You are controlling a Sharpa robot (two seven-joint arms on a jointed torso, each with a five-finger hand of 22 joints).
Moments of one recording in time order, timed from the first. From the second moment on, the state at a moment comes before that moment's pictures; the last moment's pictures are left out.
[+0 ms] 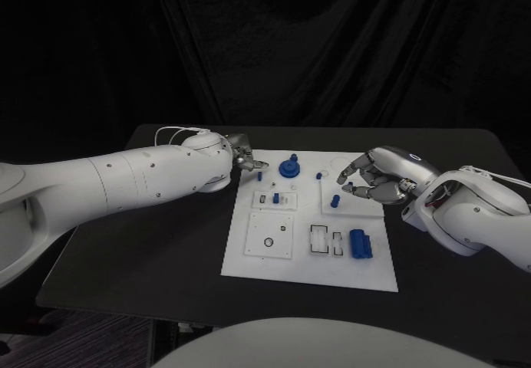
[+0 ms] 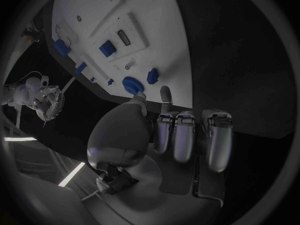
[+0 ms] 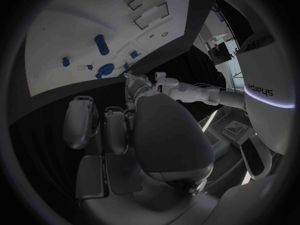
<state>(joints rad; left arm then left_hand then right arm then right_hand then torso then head) 1.28 -0.56 -0.21 1.16 -1.21 -0.17 -0.45 1.09 0.02 -0.04 0.28 0.15 0.94 0.03 0.48 0.92 1.47 -0.03 1.57 1.31 1.47 -0.08 1.58 1.31 0.01 1.47 -0.02 1.57 1.31 1.30 -0.98 -0.25 1.71 -1.34 -0.46 0.05 1.58 -0.10 0.24 0.22 0.31 1.03 0.10 0.14 0.35 1.41 0.03 1.44 1.31 1.46 -0.05 1.41 1.31 0.05 1.44 0.07 1.24 1.31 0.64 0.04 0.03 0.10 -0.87</state>
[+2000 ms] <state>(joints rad) 1.27 -0.54 -0.21 1.14 -1.21 -0.12 -0.43 1.18 0.05 -0.05 0.26 0.31 0.95 0.03 0.44 0.95 1.47 -0.03 1.57 1.31 1.47 -0.08 1.58 1.31 0.01 1.47 -0.03 1.57 1.31 1.30 -0.97 -0.25 1.71 -1.33 -0.44 0.04 1.58 -0.09 0.25 0.22 0.32 1.03 0.10 0.14 0.35 1.41 0.03 1.44 1.31 1.46 -0.05 1.41 1.31 0.05 1.44 0.07 1.24 1.31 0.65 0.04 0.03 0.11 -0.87</state>
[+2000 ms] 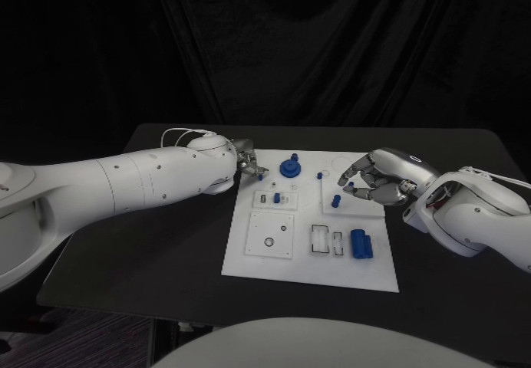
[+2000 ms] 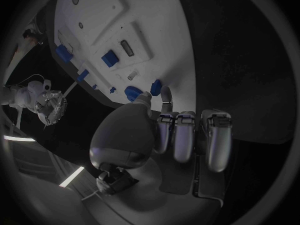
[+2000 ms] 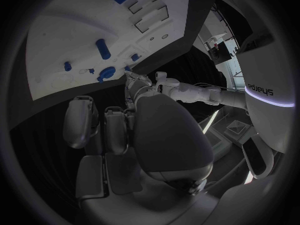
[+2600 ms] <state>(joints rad) 1.27 -0.54 -0.21 1.14 -1.21 -0.10 -0.43 1.21 0.05 -0.04 0.25 0.34 0.95 0.03 0.43 0.95 1.47 -0.03 1.57 1.31 1.47 -0.08 1.58 1.31 0.01 1.47 -0.03 1.57 1.31 1.30 -0.97 -0.25 1.70 -1.33 -0.44 0.04 1.58 -0.09 0.25 0.22 0.33 1.03 0.10 0.14 0.35 1.41 0.03 1.44 1.31 1.46 -0.05 1.41 1.31 0.07 1.44 0.06 1.23 1.31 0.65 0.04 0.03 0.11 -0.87</state>
